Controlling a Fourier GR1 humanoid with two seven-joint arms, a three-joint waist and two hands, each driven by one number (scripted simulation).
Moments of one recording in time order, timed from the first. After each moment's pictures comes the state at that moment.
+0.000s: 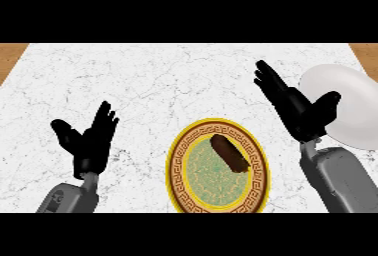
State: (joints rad) left arm -0.16 0.24 -0.25 -1.41 0.43 0.45 0.14; right arm -0.40 -0.33 0.25 -1.47 -0.30 -0.03 0.14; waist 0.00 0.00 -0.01
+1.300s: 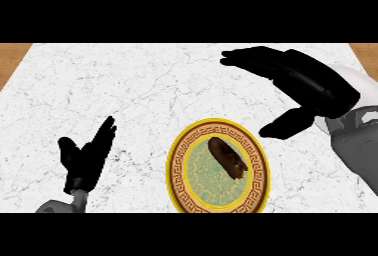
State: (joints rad) left arm -0.05 0.32 -0.30 -1.42 0.36 0.26 0.12; right arm -0.73 -0.61 0.43 -1.59 0.27 0.23 -0.01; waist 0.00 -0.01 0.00
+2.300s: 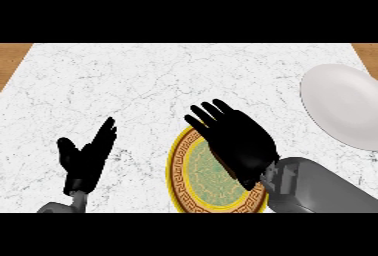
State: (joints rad) left arm -0.04 0.30 -0.26 -1.44 0.33 0.22 0.14; right arm -0.67 -0.43 0.75 -1.74 0.66 0.48 0.48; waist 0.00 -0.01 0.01
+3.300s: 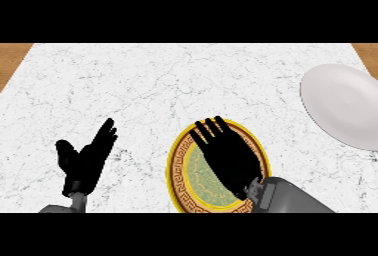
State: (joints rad) left arm -0.01 0.25 -0.21 -1.45 0.28 0.17 0.15; right arm -0.50 -0.31 0.79 -1.66 0.97 0.50 0.45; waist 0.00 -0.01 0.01
